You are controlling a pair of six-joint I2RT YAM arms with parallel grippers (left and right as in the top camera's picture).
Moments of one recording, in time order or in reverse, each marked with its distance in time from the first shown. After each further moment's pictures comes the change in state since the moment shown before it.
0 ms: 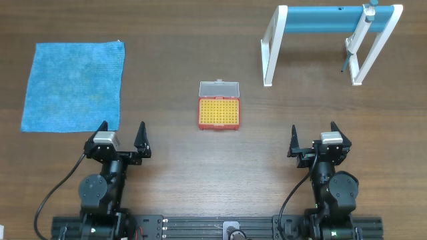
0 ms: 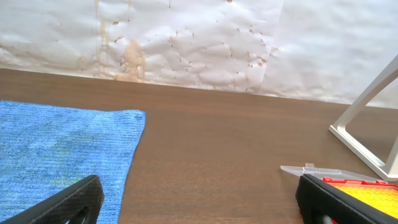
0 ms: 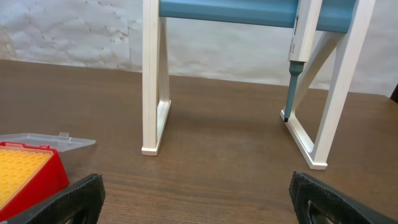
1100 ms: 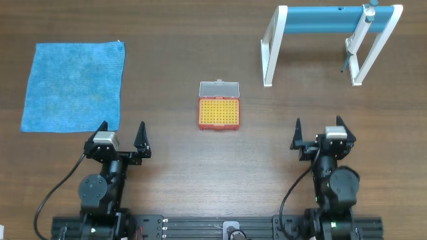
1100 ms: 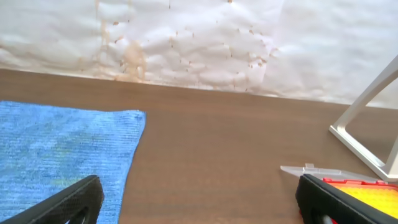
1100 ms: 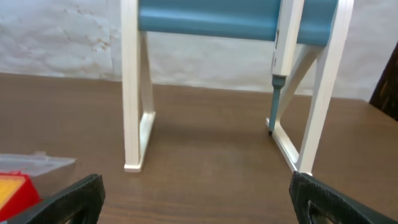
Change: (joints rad) left arm 0.000 -0.002 0.001 -0.002 0.000 0.000; right arm -0.003 0.227 0.022 0.224 0.057 0.002
